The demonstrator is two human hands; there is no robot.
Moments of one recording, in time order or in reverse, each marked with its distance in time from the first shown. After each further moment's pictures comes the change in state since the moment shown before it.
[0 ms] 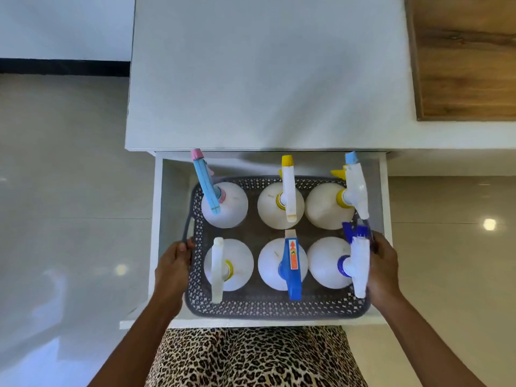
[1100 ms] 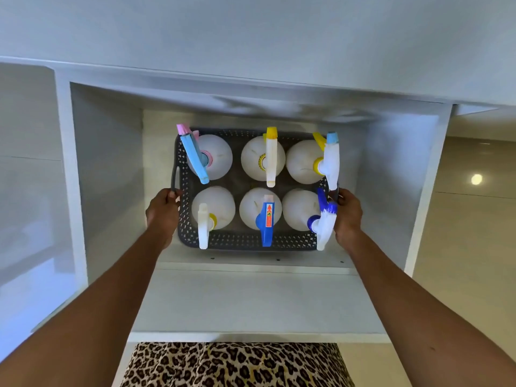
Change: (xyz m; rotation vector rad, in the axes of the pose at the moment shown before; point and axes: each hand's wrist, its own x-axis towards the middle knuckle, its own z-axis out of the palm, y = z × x) left_hand 0.136 -0.075 0.099 0.183 0.016 -0.228; right_hand 0.128 0.086 0.094 -0.257 -0.123 0.305
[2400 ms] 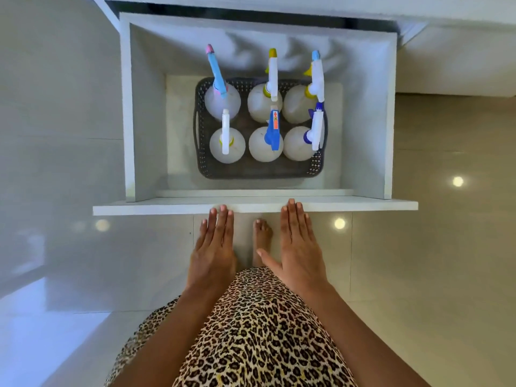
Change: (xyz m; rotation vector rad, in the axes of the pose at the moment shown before) left_hand -0.225 -0.158 -0.043 0.889 -0.019 1.041; right_hand -0.262 0.156 0.016 -1.025 0.056 -0.912
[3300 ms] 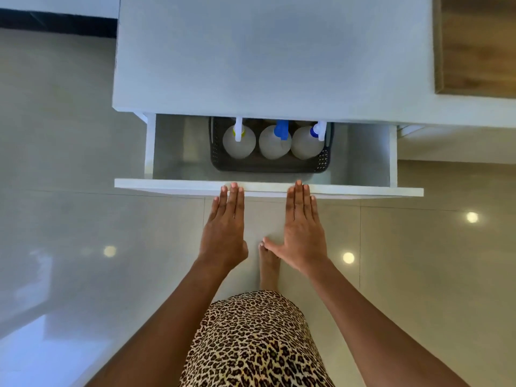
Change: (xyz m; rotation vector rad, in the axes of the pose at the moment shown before) left_hand 0.184 -0.017 -0.091 -0.027 -0.029 -0.012; right_hand 0.186 0.018 -0.082 0.043 -0.039 0.031
